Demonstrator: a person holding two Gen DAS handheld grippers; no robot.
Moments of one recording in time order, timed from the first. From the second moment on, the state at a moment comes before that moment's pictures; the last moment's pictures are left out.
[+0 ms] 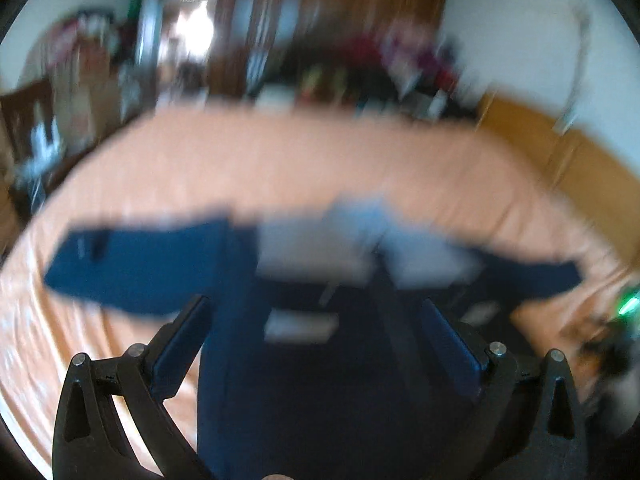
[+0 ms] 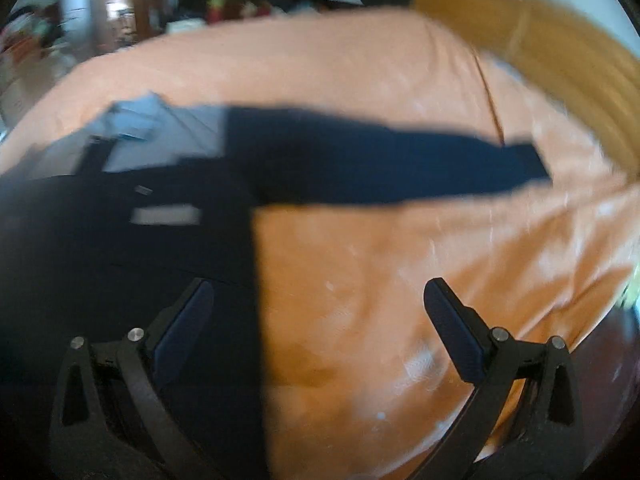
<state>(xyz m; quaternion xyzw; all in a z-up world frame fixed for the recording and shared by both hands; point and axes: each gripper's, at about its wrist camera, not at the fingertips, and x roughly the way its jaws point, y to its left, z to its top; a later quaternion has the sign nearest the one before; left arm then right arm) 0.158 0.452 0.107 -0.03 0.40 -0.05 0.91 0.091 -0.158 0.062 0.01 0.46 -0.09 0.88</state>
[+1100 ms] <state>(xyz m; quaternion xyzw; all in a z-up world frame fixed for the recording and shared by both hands) 0.179 0.434 -0.002 0.00 0.51 -0.01 0.86 0.080 -0.158 0.006 0.06 0.49 -0.07 0.87</state>
